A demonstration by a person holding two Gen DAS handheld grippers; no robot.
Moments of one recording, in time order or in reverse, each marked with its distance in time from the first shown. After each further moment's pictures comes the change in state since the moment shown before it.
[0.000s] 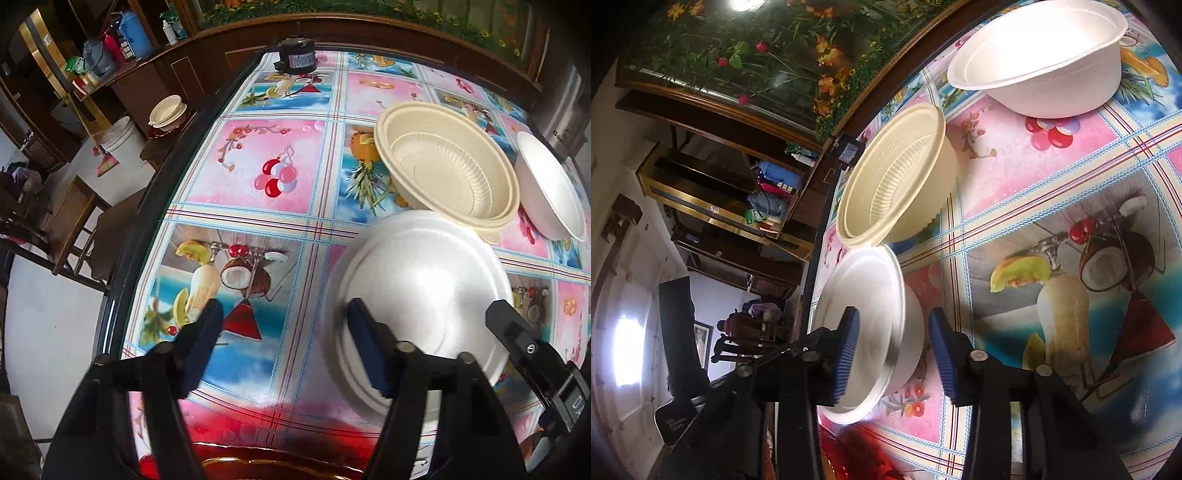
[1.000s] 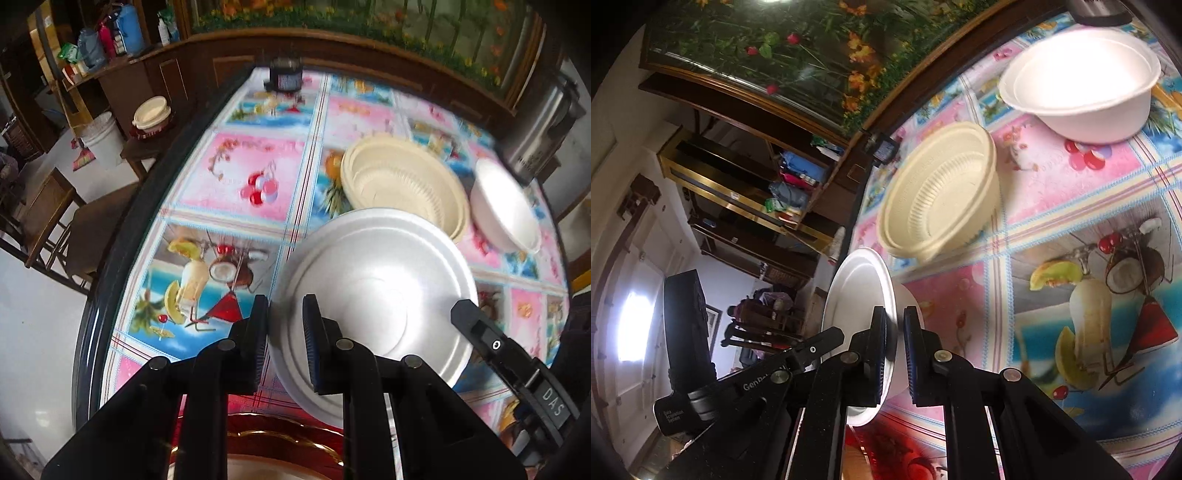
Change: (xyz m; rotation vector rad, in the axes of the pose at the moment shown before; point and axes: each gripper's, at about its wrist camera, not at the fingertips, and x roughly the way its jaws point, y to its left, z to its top) left arm -0.038 0.015 -0.006 -0.054 -0.063 -0.151; right arm -0.013 0.027 -0.004 -0.085 -0.008 0.078
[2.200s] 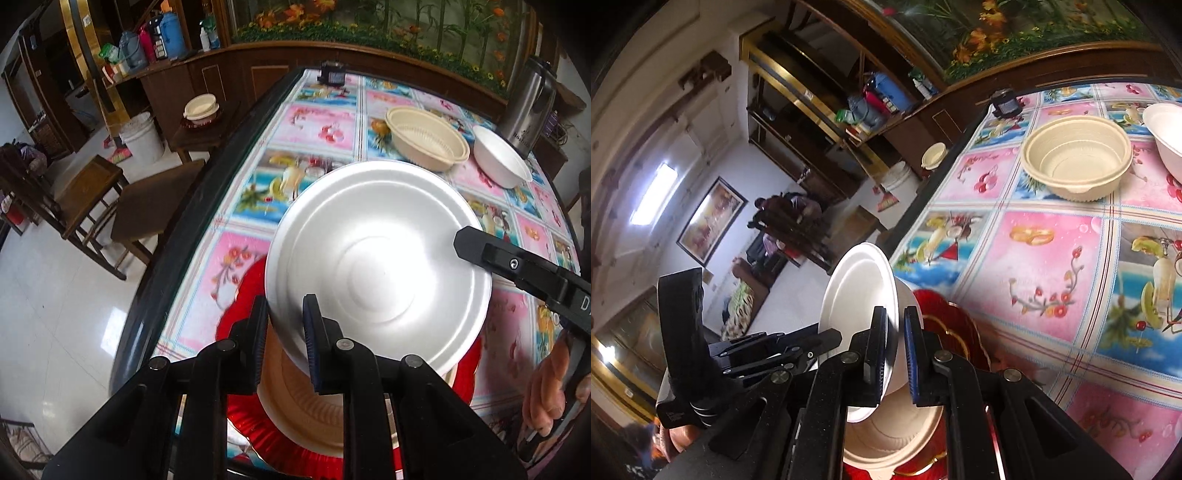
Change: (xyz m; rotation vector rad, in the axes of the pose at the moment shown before) left arm -0.064 0.067 -0.126 -0.023 -0.044 0.091; right arm -0.015 0.097 -0.088 -0.413 0.241 0.093
